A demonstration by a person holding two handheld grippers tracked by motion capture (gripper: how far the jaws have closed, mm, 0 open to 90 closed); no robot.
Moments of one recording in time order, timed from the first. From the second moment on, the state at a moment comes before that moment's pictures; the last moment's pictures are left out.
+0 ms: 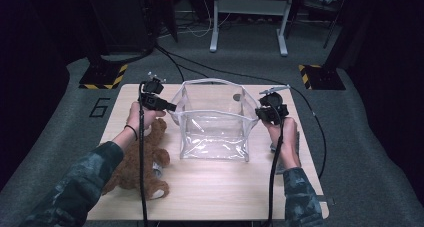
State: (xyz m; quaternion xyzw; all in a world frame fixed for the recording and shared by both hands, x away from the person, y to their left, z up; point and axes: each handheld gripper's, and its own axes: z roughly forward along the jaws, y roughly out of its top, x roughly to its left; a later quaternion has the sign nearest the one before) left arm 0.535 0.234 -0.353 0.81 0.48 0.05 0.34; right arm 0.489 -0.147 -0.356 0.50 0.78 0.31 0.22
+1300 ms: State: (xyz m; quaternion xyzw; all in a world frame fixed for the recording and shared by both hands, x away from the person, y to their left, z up) left arm 0.467 0.315 -0.366 0.74 0.53 0.14 0.39; right arm 0.359 -0.168 -0.470 0.51 0.74 0.40 0.20
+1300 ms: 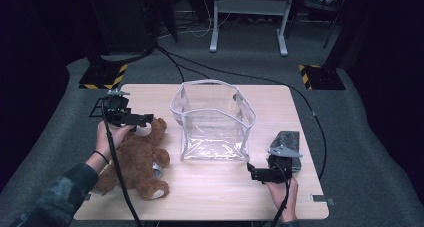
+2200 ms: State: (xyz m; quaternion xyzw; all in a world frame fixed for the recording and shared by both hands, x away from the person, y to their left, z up) left arm 0.449 0.325 -0.412 0.75 0.56 0.13 0.32; right arm 0.358 -0.146 -0.530 0.51 0.76 0.33 0.20
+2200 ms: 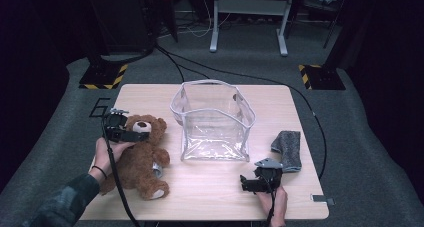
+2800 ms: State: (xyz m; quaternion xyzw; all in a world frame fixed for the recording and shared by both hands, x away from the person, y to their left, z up) left arm 0.461 0.316 -0.452 0.76 0.58 0.15 0.24; right arm 0.357 -0.144 -0.530 0.51 0.77 0.33 0.21
